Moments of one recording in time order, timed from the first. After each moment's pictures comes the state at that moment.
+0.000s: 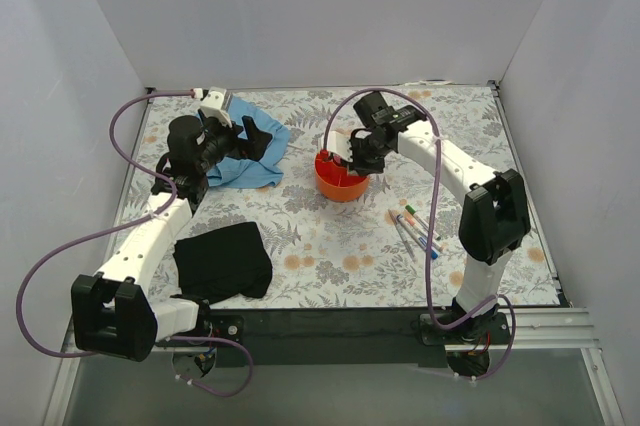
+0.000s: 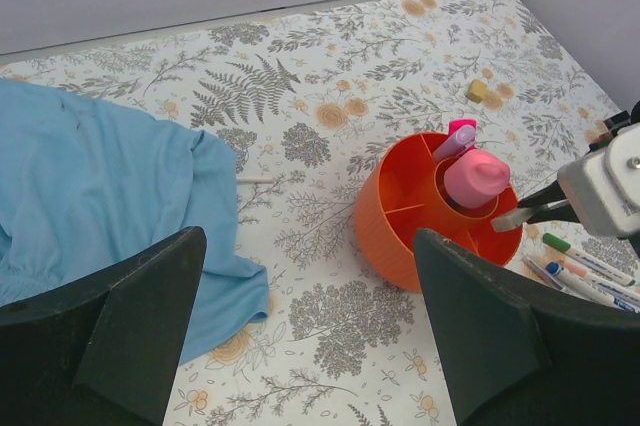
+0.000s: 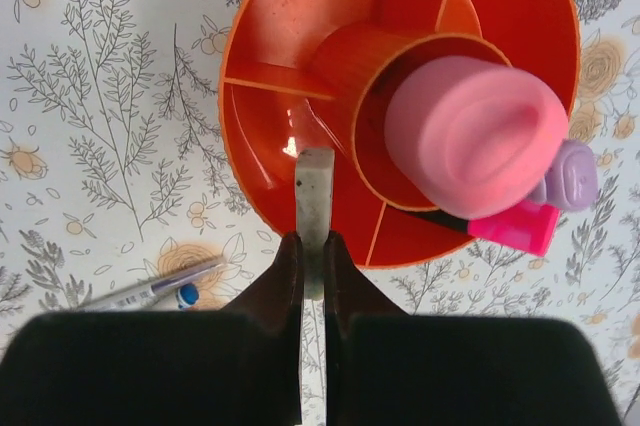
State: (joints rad) left arm -0.18 1.20 0.92 0.10 0.36 -0.18; right arm 0.56 1.84 1.63 -0.97 -0.31 -1.03
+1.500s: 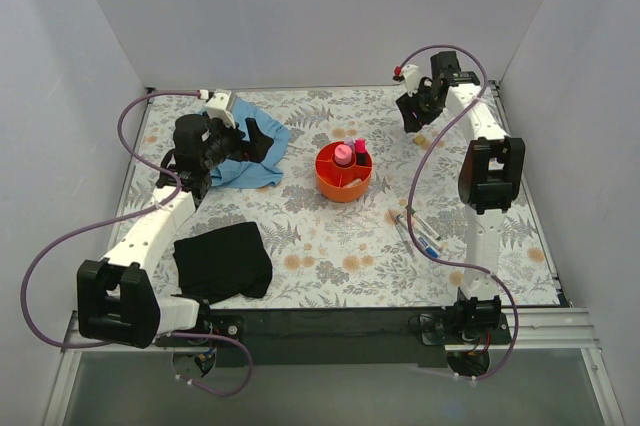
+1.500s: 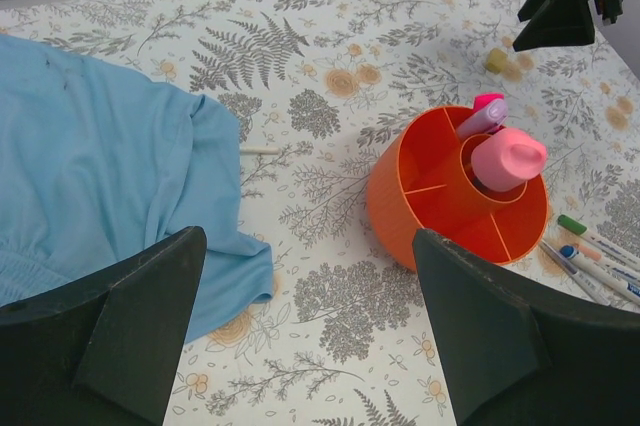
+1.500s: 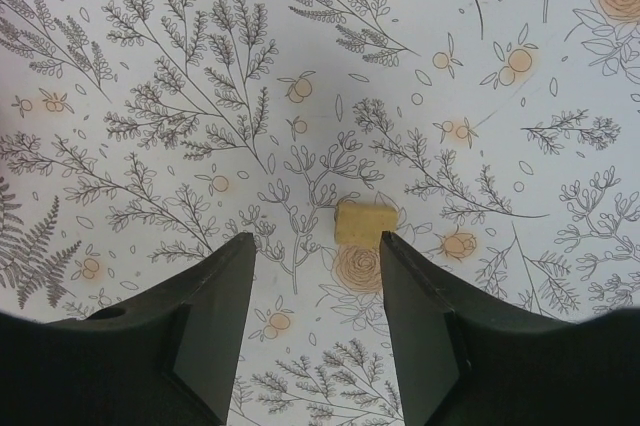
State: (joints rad) left arm -0.18 1.26 0.92 0.07 0.36 -0.17; right arm 0.10 2.29 2.12 -0.87 -0.36 -0.59
